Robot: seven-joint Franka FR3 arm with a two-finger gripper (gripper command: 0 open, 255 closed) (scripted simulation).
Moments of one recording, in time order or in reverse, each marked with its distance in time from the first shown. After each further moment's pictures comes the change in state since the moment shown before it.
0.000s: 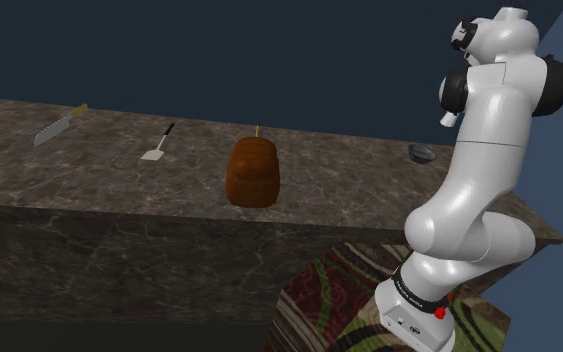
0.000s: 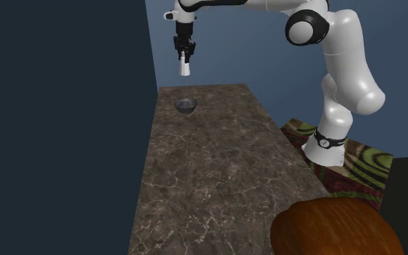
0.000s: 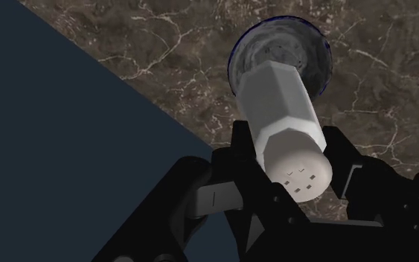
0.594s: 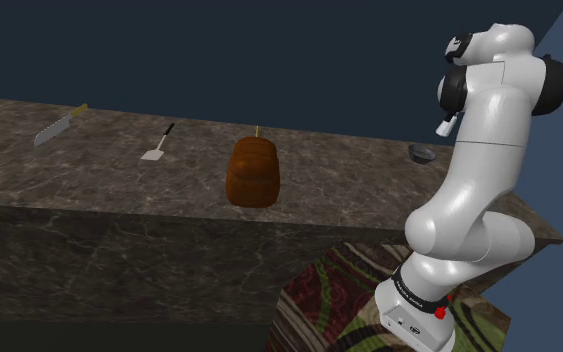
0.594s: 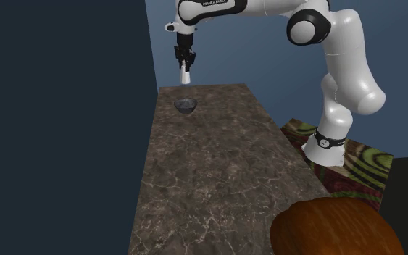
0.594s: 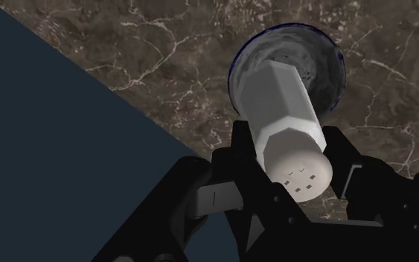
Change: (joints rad) arm 0.022 -0.007 0.001 -0.129 0.001 0.118 -0.016
